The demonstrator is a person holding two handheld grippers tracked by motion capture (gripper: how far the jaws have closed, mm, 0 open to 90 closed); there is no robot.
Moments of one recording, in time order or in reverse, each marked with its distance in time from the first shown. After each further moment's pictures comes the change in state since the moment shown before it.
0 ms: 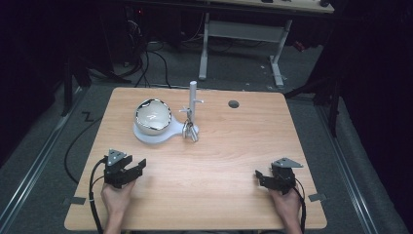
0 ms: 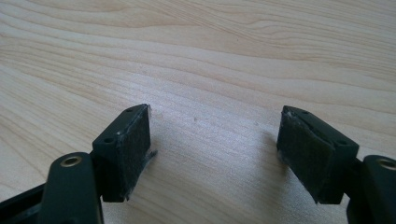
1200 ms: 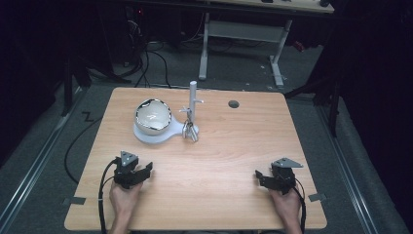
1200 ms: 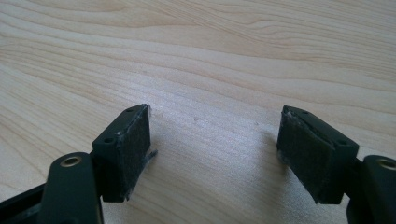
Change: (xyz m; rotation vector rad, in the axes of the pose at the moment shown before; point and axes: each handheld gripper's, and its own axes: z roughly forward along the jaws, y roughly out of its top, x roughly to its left) left arm -0.012 -0.012 0.027 0.070 0.043 0.068; right arm 0.000 0.000 0.000 0.000 0.001 0.001
